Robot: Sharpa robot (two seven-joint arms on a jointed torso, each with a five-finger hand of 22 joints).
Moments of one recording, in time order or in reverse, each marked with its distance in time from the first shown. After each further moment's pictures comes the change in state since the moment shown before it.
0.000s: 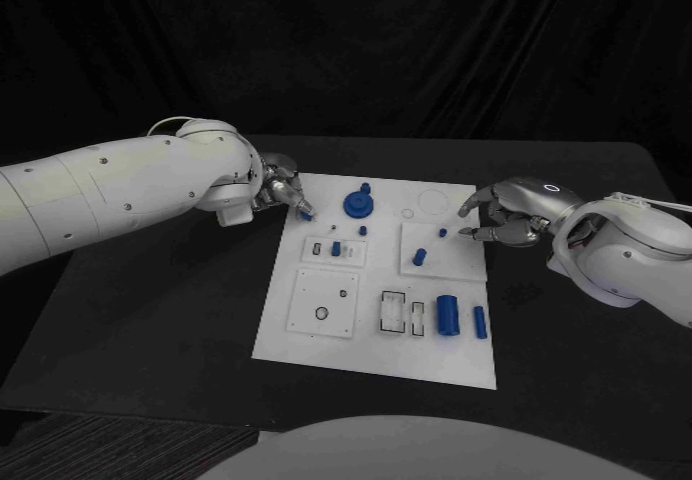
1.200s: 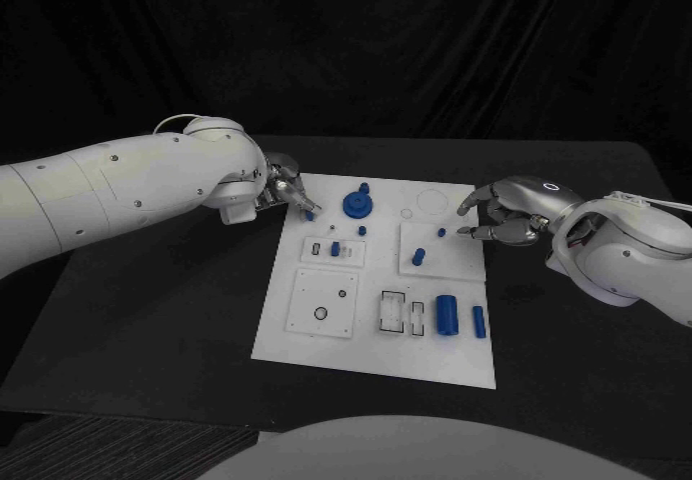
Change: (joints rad) left arm 0.001 0.039 0.000 -0.038 0.000 0.026 -0.038; left_hand 0.021 0.126 -0.349 0.106 -0.171 0.018 -0.014 -0.004 -0.025 0.000 -0.007 0.000 0.000 0.000 0.000 0.000 0.000 0.000 -0.004 -0.004 0.008 0.000; right arm 0.002 -0.001 0.000 0.002 0.000 -0.007 0.004; right_hand -0.014 -0.006 -0.006 0.006 -0.040 -0.004 -0.004 0.009 0.005 0.000 0.000 0.007 -0.003 0.000 0.000 0.008 0.000 0.000 0.004 0.004 0.023 -0.001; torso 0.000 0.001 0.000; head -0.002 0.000
